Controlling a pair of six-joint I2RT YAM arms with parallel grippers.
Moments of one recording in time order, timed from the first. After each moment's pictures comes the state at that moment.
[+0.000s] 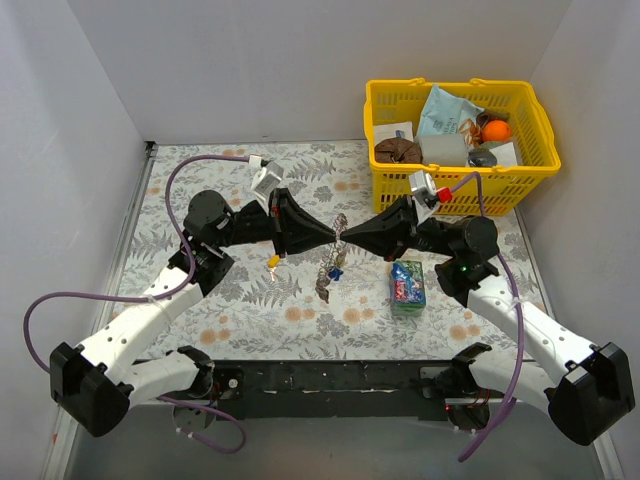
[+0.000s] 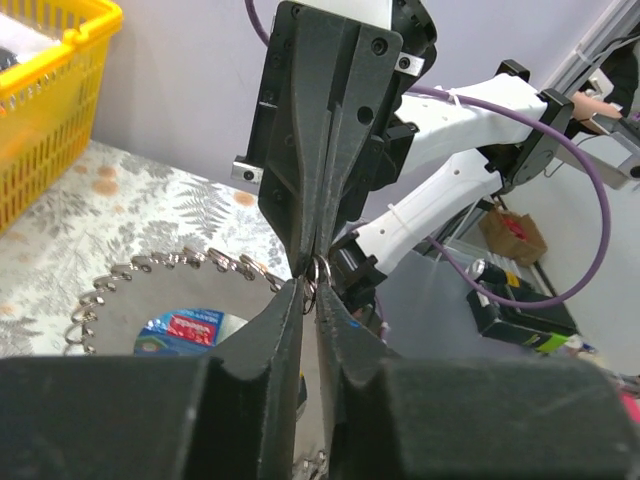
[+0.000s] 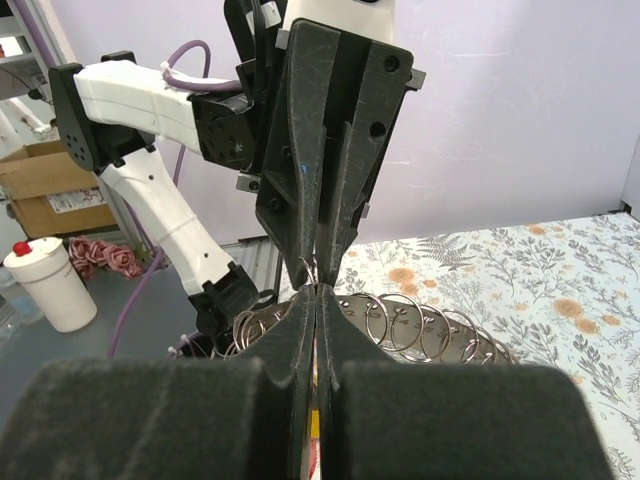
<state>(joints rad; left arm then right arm) -0.60 1.07 0.94 0.37 0.90 -0.58 0.58 1.02 0.72 0.84 -0.91 0.57</state>
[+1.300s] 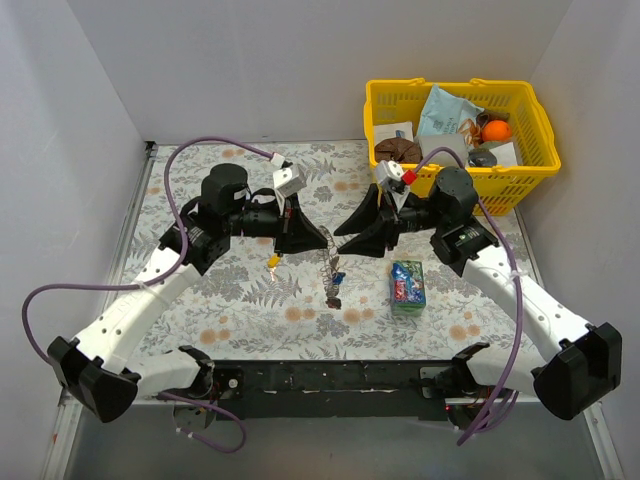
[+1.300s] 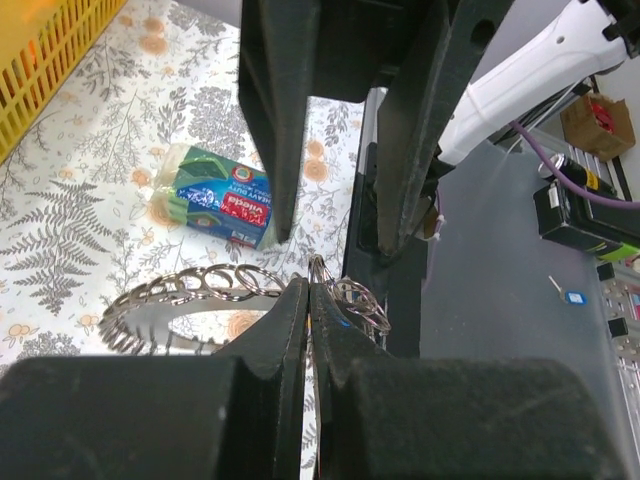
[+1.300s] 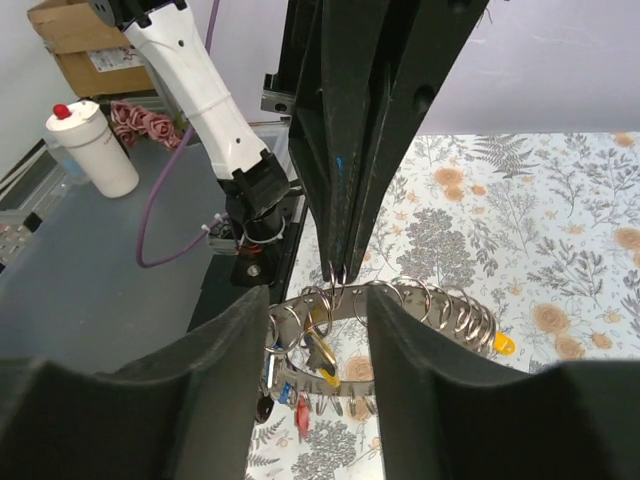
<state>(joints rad) -0.59 1.15 1.22 -0.37 0.88 -0.11 0.54 1.17 1.01 0.24 -1.22 0.20</state>
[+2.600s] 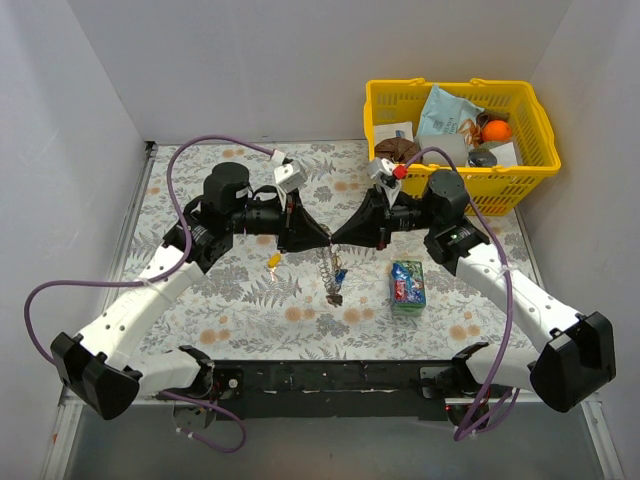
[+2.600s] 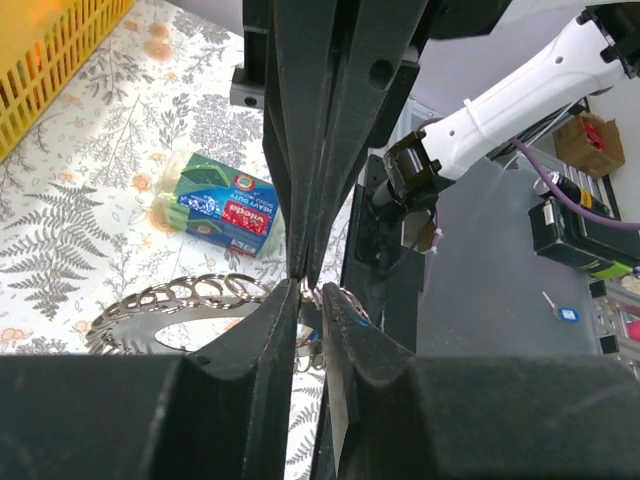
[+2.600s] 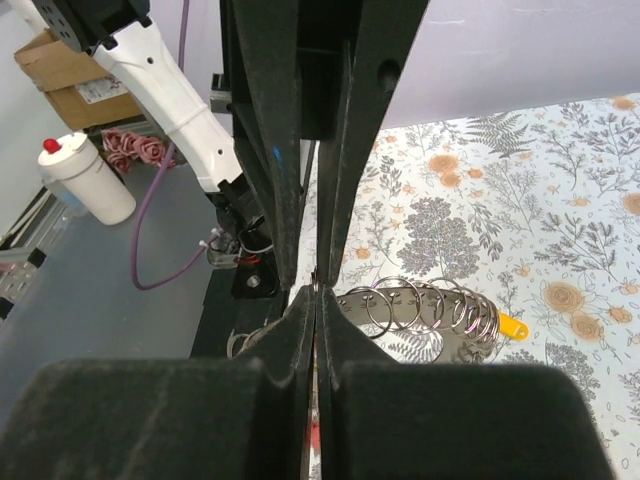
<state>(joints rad) -0.59 1.18 1.23 -0.36 0.88 -0.13 0.55 1.22 1.00 0.30 -1.17 0.30</state>
